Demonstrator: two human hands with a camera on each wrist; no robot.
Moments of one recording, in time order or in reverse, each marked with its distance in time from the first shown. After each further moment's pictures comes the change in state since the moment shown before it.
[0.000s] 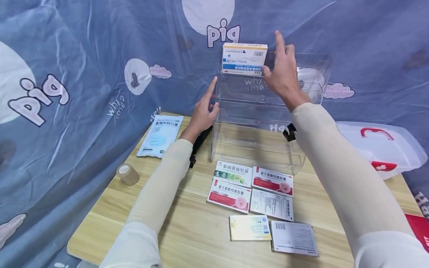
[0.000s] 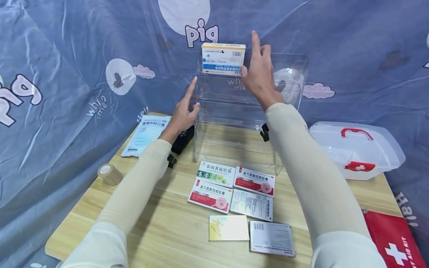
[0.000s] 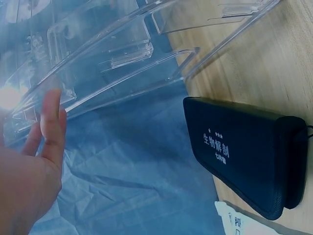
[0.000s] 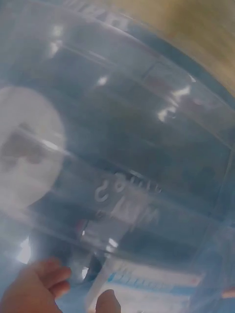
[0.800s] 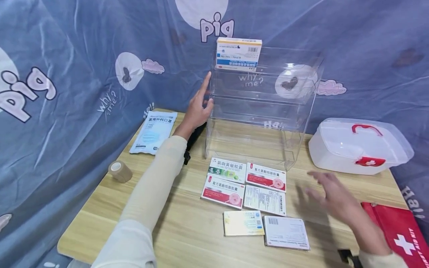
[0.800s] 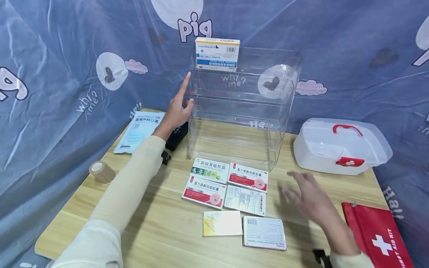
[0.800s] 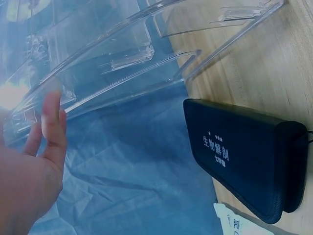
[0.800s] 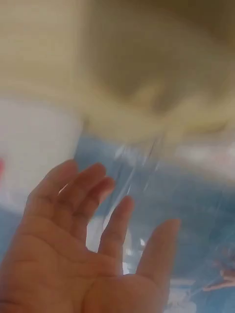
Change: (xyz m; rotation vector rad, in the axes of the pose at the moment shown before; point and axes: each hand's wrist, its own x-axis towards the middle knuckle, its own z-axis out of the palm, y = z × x) left_hand 0.002 0.001 0.001 -0.026 -0.009 -0.025; right_hand -0.288 0.180 -0.065 -0.180 -0.512 0.032
